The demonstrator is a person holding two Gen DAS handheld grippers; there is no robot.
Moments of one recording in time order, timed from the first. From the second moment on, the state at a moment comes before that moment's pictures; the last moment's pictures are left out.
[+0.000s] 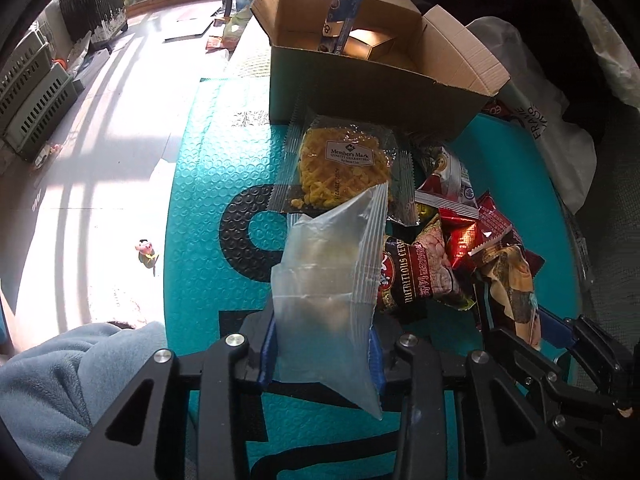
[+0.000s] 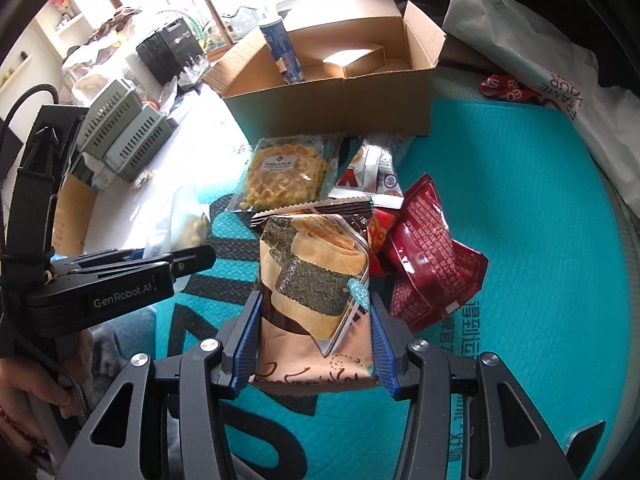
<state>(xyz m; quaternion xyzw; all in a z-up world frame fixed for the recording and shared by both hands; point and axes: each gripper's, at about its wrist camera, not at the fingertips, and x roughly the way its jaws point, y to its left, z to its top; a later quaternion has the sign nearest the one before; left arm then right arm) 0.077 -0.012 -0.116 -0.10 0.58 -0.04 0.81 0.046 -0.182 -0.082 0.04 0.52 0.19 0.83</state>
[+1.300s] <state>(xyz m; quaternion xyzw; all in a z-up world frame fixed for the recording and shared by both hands) 0.065 -0.020 0.034 -0.12 0.44 -0.07 0.89 0.042 -0.189 0.033 0.07 0.42 0.26 0.87</state>
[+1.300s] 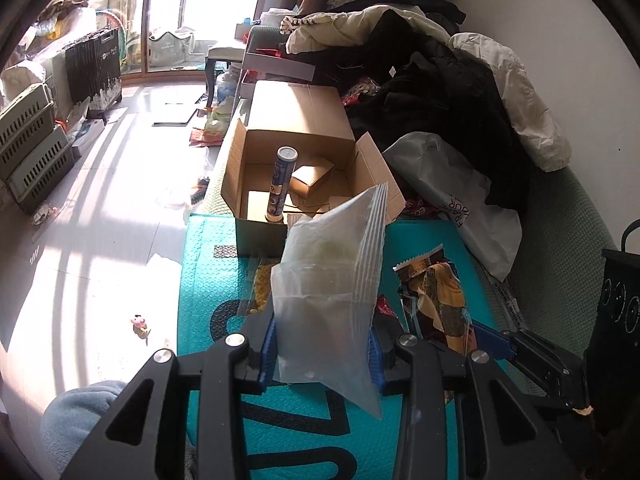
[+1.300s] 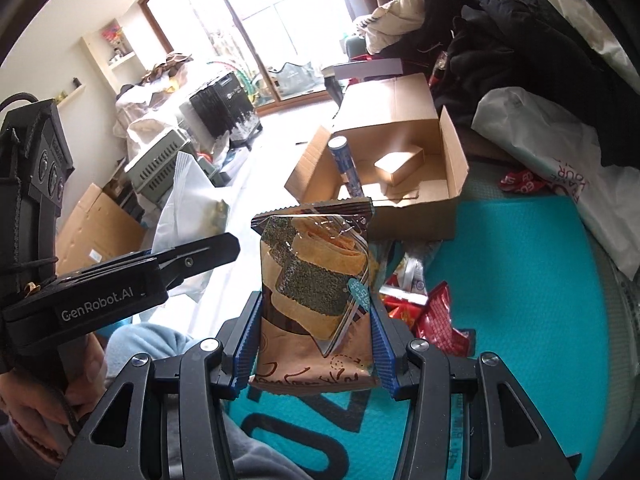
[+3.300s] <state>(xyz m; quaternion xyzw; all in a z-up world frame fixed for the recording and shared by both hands) 0.331 -0.070 -0.005 0.04 0.47 -0.02 0.88 0.290 -0.202 -0.006 0.02 0.45 0.12 0.88</state>
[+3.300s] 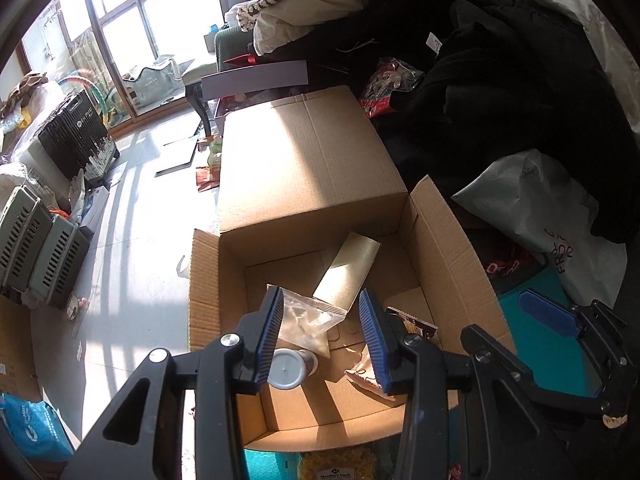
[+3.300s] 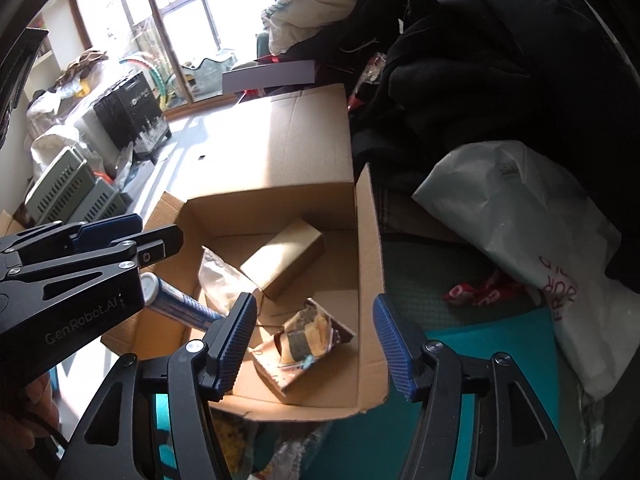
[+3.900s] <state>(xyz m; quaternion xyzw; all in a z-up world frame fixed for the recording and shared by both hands) 0.266 -0.062 0.077 0.01 0.41 -0.03 0.91 0.234 -0.210 0.082 0.01 0.38 0.12 0.91</state>
